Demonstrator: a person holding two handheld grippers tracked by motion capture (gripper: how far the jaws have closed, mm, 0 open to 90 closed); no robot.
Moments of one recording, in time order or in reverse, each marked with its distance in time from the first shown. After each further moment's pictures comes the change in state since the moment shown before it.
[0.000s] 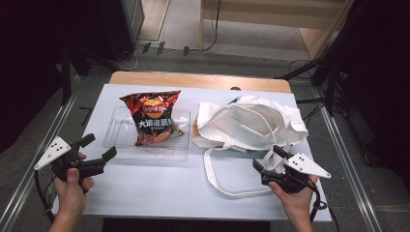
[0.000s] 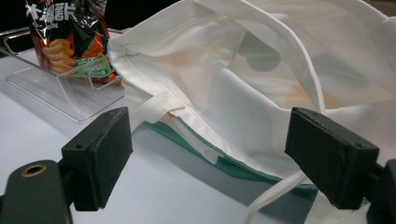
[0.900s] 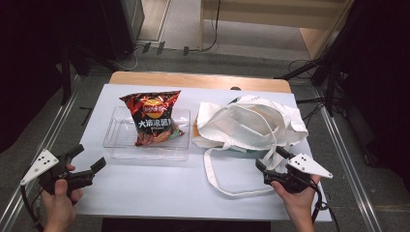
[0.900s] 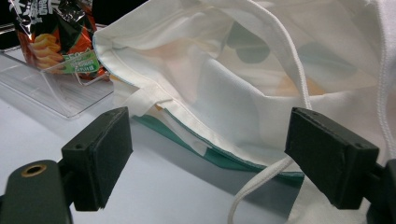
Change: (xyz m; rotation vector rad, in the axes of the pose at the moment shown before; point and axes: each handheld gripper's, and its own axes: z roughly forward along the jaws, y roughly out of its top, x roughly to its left) left arm 0.012 -0.022 -0.027 0.018 0.034 0.009; right arm -0.008 -0.006 -0.001 0.012 -0.024 0.020
